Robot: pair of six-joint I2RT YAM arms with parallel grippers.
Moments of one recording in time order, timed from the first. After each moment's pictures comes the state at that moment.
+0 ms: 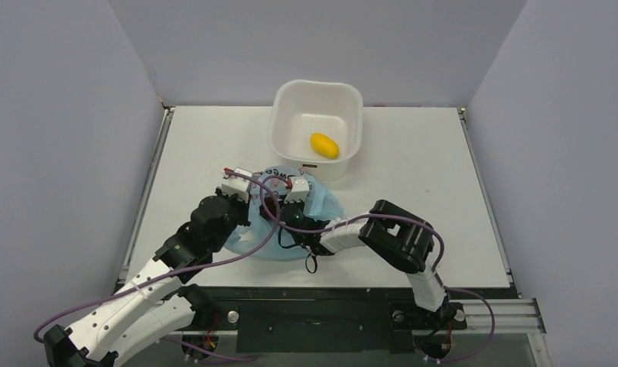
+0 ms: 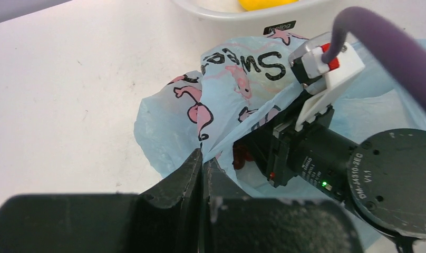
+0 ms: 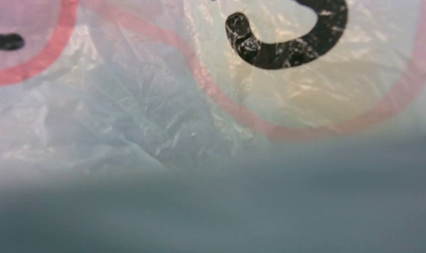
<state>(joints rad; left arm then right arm) -0.71 0.72 0.64 -0.23 -0.37 -0.06 1.07 2.05 1.04 0.59 0.59 0.60</state>
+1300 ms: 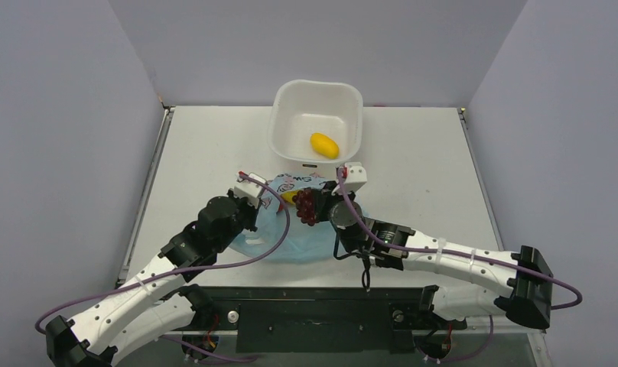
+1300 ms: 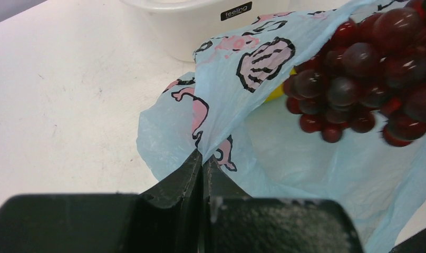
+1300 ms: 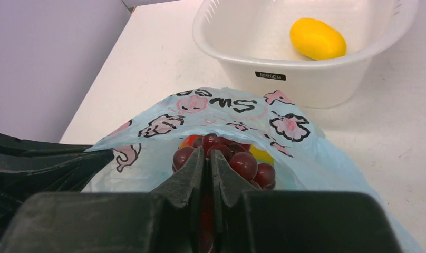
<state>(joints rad) -0.76 0.76 0.64 -0.23 -0.28 -0.01 1.15 1.22 0.88 0.06 0.74 0.55</state>
